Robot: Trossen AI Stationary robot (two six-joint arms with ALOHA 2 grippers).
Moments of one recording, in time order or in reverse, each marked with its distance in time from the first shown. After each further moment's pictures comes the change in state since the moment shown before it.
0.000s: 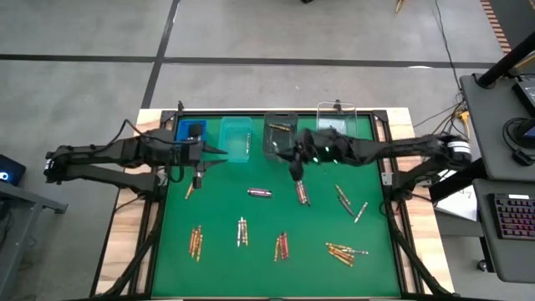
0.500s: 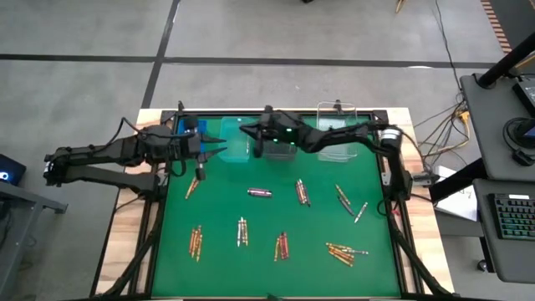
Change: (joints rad) left arm 0.042 -0.005 -0.001 0.045 -0.106 0.019; right arm -0.169 0.618 0.386 0.520 -0.099 -0.236
